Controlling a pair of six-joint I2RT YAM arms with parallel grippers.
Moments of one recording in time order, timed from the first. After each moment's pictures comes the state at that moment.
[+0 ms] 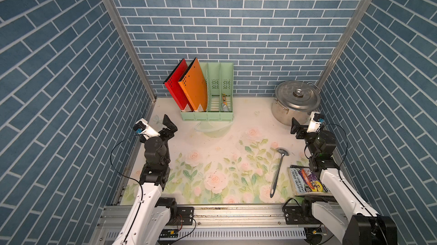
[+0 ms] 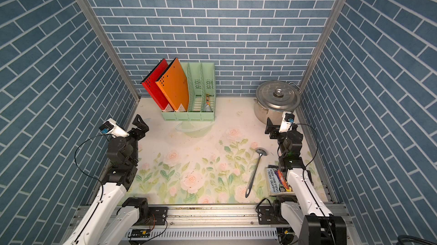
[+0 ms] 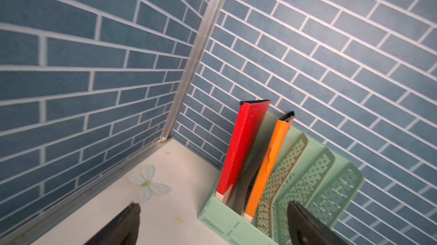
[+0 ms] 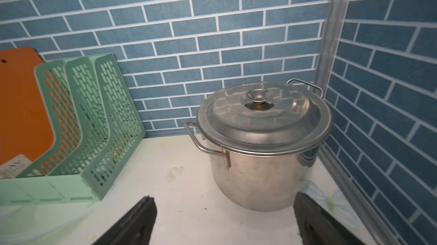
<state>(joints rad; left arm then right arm) -0.06 0.72 0.53 0.17 -0.30 -0.49 0.04 0.96 0.53 0.33 -0.13 0.12</state>
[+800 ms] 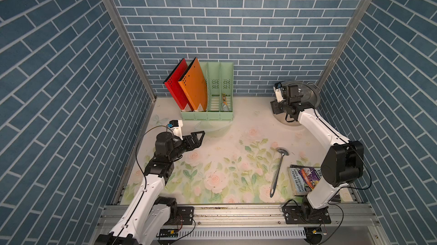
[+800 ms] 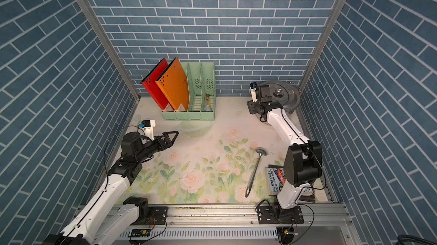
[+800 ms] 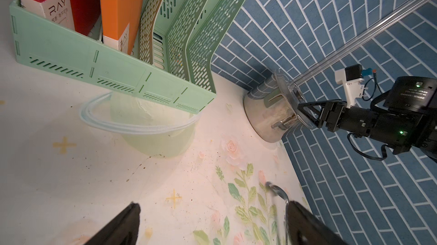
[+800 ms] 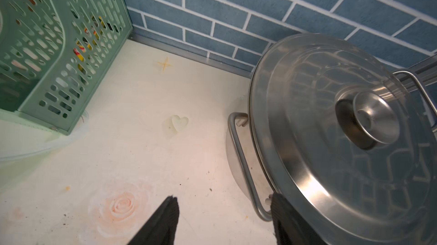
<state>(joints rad) -0.12 0.84 0.52 -0.04 0.46 -0.61 0.30 1.74 1.53 -0.52 0.17 -0.19</state>
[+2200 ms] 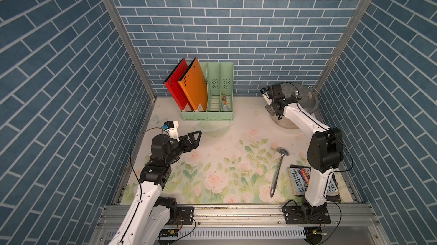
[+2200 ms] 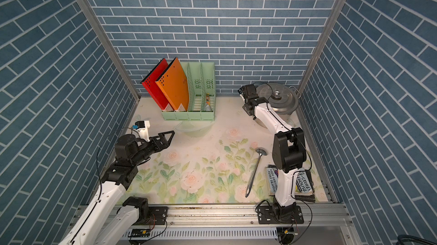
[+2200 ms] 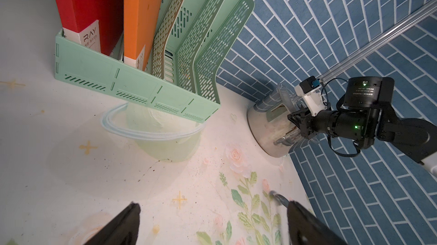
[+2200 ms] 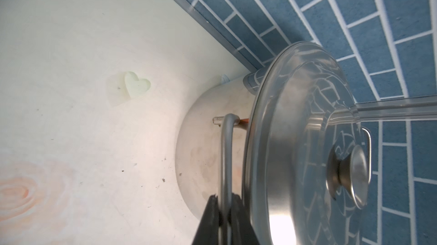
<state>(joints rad) -0.12 0.72 0.56 -0.17 0.37 -0.61 0.41 1.94 1.70 -0.62 0.44 -0.47</state>
